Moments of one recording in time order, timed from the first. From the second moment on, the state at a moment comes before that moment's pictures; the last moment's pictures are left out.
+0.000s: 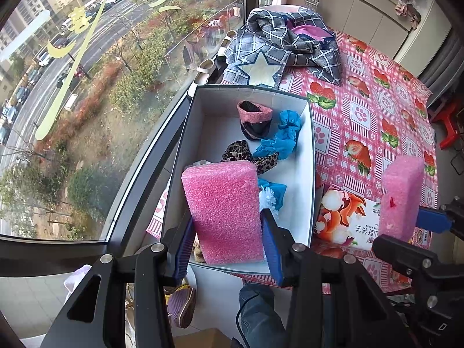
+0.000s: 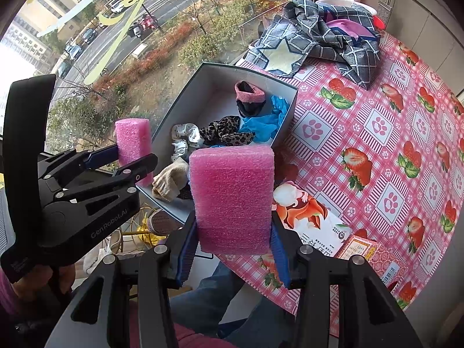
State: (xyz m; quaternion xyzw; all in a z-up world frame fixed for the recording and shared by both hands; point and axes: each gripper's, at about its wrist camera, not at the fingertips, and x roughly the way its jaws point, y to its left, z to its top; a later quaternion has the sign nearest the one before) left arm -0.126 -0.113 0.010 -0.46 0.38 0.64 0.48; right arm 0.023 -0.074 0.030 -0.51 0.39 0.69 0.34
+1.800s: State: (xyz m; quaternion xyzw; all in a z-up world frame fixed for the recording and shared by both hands) left arm -0.178 -0.028 -0.080 -0.53 0.39 0.63 0.42; right arm -0.036 0.041 -0.054 -0.55 0.41 0.64 0.35
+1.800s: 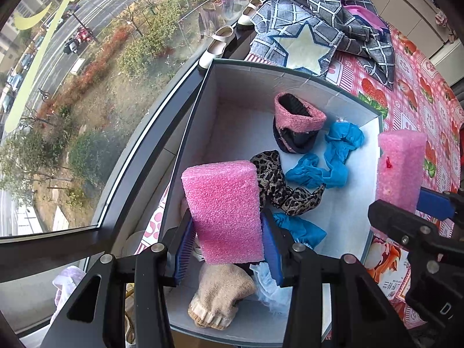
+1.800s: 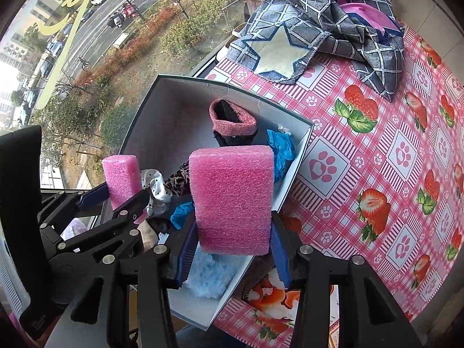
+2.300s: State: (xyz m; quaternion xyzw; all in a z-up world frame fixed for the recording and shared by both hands) left arm -0.178 -0.015 -0.099 -0.54 0.39 0.61 0.42; right arm -0.036 0.062 -0.075 -0.55 0.43 0.62 0.36
